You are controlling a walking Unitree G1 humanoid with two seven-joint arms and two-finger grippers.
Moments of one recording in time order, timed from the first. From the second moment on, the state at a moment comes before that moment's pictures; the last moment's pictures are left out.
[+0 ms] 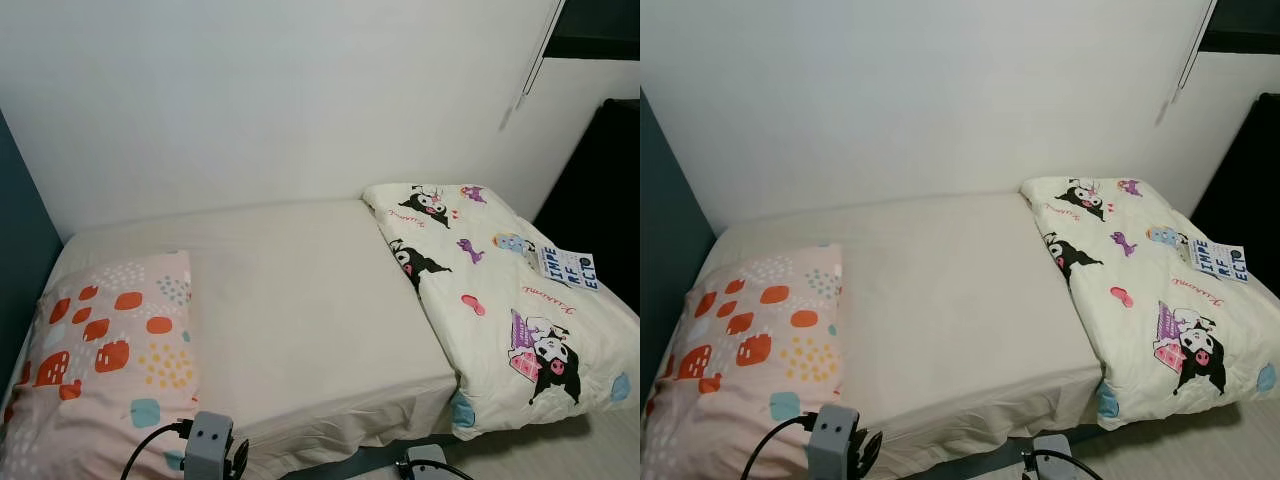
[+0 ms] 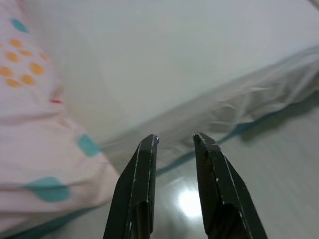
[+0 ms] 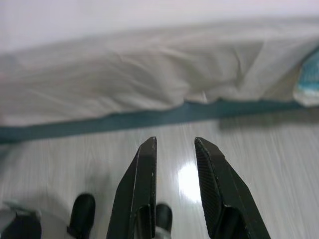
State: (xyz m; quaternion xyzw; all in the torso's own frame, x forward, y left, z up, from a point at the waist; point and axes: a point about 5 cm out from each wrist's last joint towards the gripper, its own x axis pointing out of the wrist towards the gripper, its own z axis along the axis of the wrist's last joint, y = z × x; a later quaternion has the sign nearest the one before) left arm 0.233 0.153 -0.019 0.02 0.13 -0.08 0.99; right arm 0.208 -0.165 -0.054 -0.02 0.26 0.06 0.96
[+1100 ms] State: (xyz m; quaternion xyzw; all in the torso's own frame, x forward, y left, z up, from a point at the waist) left arm 0.231 0.168 -0.019 0.03 0.13 -0.03 0.99; right arm 0.214 -0.165 -0.050 -0.03 0.24 0.03 0.97
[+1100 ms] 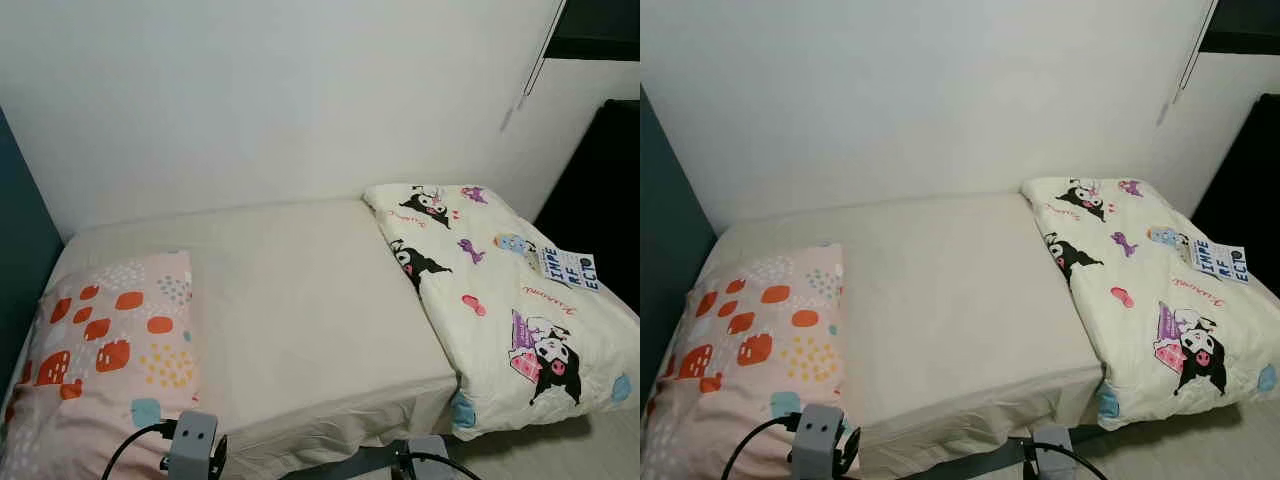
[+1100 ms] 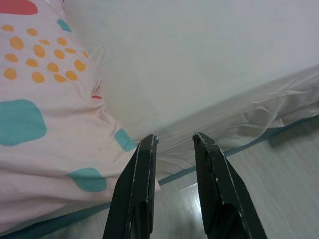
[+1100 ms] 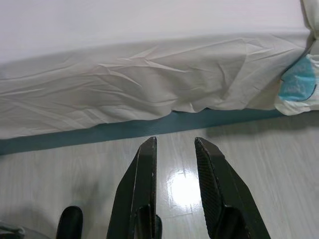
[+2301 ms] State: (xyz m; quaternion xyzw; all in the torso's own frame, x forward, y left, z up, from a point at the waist) left arm 0.225 0.171 -0.023 0.04 0.14 -0.04 0.99; right arm 0.210 -0.165 -0.054 -0.05 0.26 0.03 0.96
